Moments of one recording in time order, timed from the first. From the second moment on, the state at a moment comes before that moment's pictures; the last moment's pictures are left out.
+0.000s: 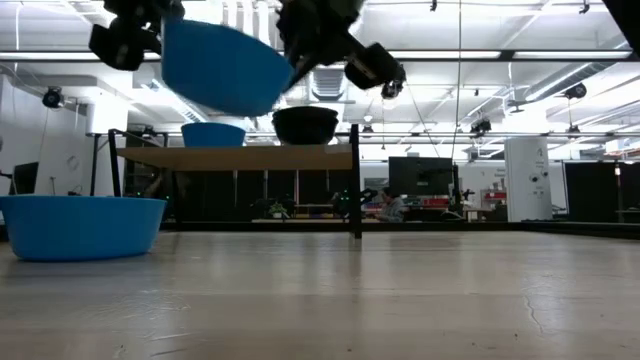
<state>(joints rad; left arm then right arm) 0.41 0.91 1.13 -1.04 0.38 -0.75 0.08 2.05 1.93 -0.94 -0.08 1.18</state>
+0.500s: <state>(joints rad) 0.15 1.00 1.03 -0.84 0.36 -0.93 0.03 2.05 1.98 -0.98 -0.17 1.19</state>
